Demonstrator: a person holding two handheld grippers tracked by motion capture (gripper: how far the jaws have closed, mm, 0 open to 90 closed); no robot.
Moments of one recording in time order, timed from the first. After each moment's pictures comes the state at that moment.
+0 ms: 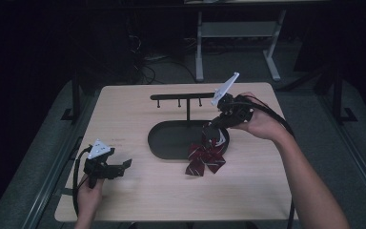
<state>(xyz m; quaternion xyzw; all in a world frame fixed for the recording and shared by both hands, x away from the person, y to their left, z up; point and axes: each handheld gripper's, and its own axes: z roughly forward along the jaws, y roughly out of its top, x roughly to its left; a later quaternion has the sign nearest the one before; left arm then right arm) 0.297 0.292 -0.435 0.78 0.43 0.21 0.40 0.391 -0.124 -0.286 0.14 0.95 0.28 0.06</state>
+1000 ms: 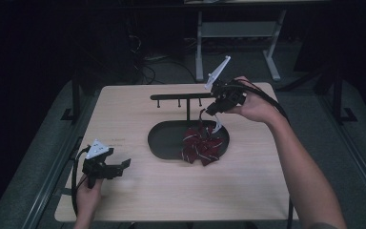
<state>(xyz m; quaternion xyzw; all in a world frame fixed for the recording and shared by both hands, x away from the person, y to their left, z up) 0.297 0.295 -0.435 0.78 0.43 0.21 0.40 0.427 -0.110 -0.266 0.15 0.95 0.25 0.07</state>
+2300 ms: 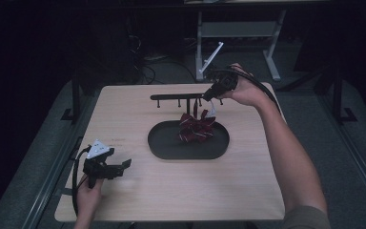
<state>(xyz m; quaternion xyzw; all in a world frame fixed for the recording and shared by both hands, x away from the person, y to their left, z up) 0.297 0.294 -0.436 0.78 0.43 0.21 0.40 0.482 -0.100 -0.265 0.19 0.95 0.24 0.07</state>
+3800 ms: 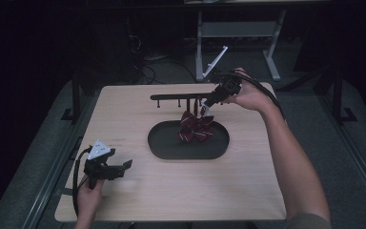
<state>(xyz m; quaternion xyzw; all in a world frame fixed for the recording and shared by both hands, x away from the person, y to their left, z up) 0.295 0.291 -0.434 0.79 0.42 0.21 0.40 0.473 -0.110 -0.272 0.20 0.94 0.25 0.06</state>
